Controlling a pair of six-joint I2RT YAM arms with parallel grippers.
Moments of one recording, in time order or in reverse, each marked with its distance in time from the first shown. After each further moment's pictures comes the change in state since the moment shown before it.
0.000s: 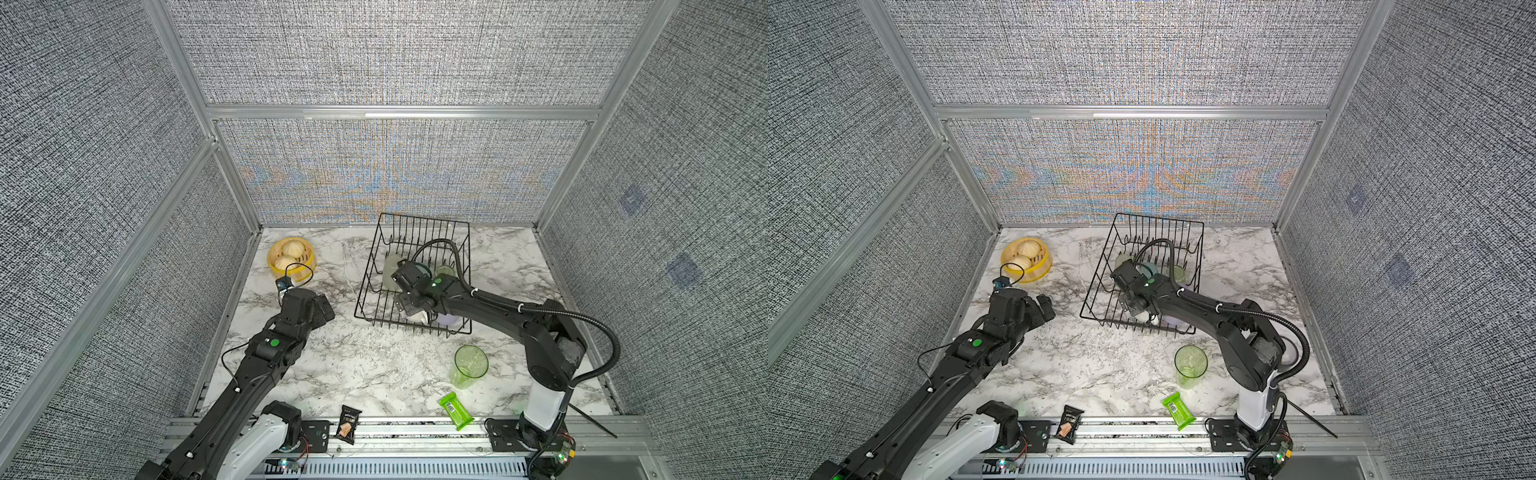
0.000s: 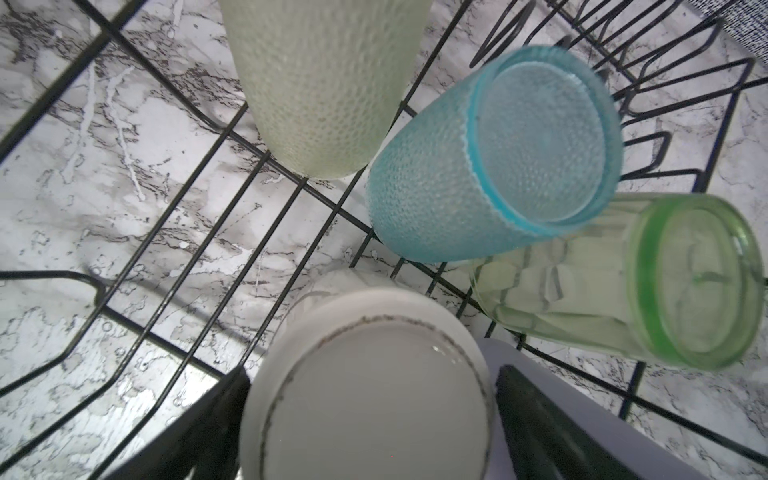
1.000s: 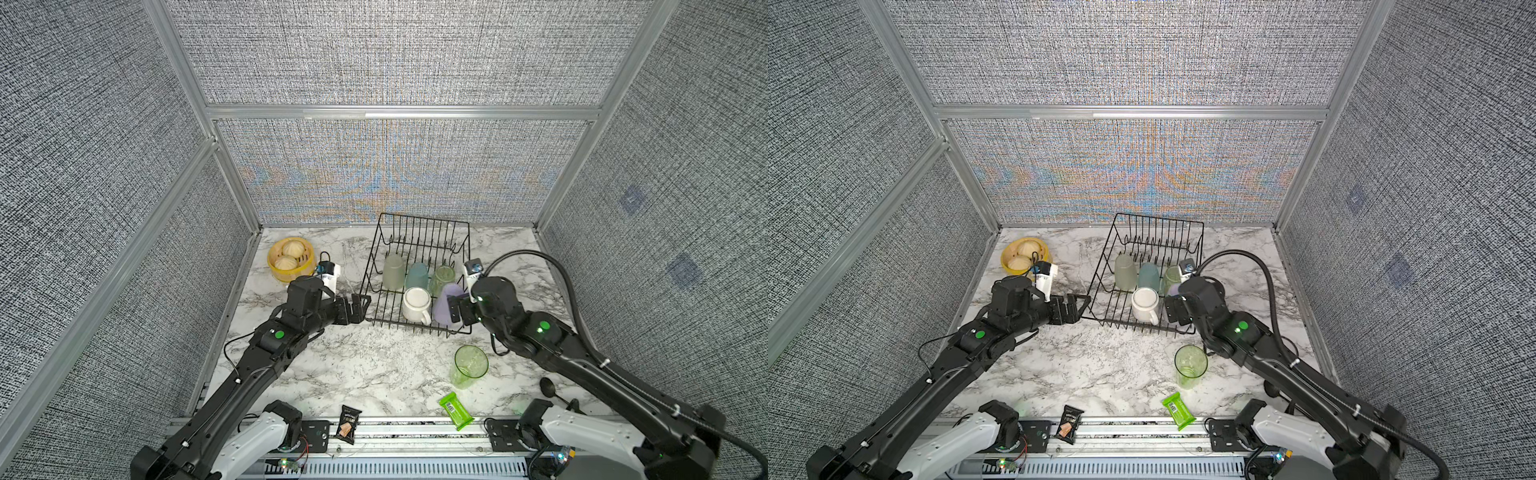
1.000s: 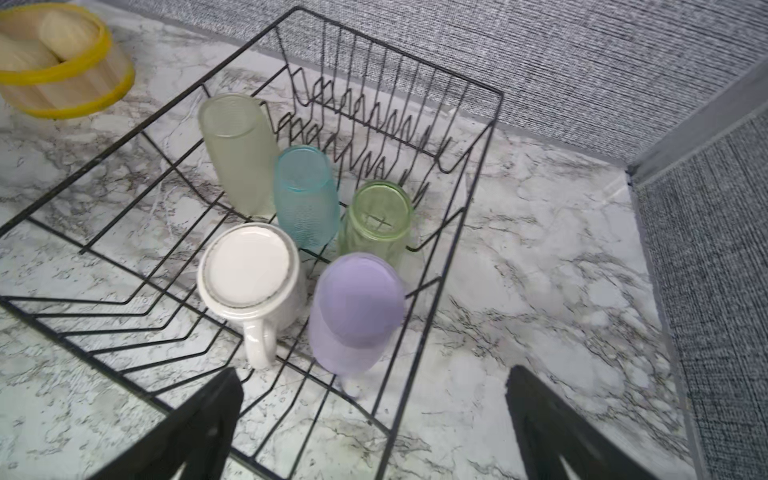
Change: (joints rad) left arm -0.141 0.079 0.135 0.116 0.536 0.219; right arm -0.126 -0.852 -0.497 0.118 0.056 -0.076
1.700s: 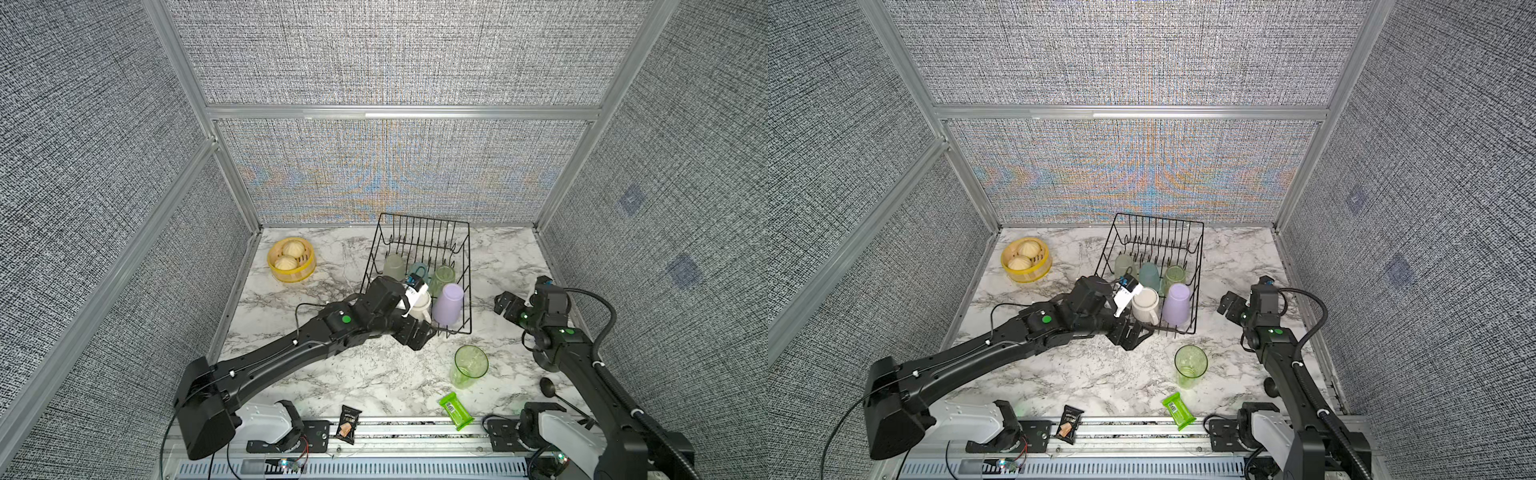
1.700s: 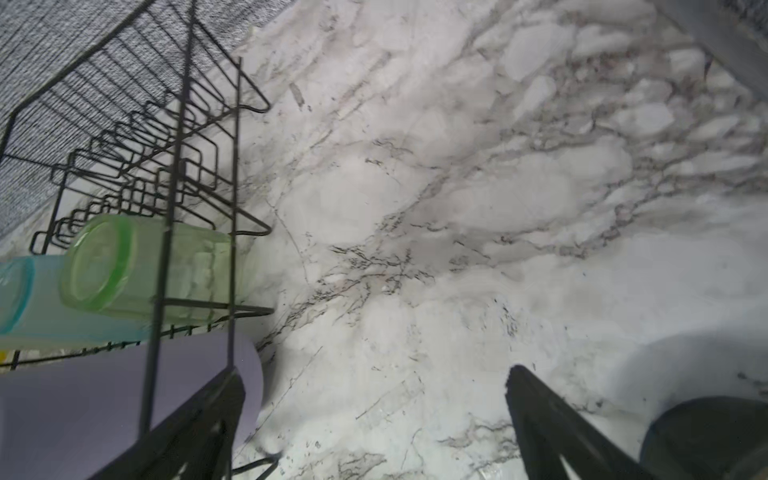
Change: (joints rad) left arm -0.480 0.417 0.309 -0.053 -0.043 0.152; right arm -0.749 0.054 -0.341 0.269 -0.531 0.316
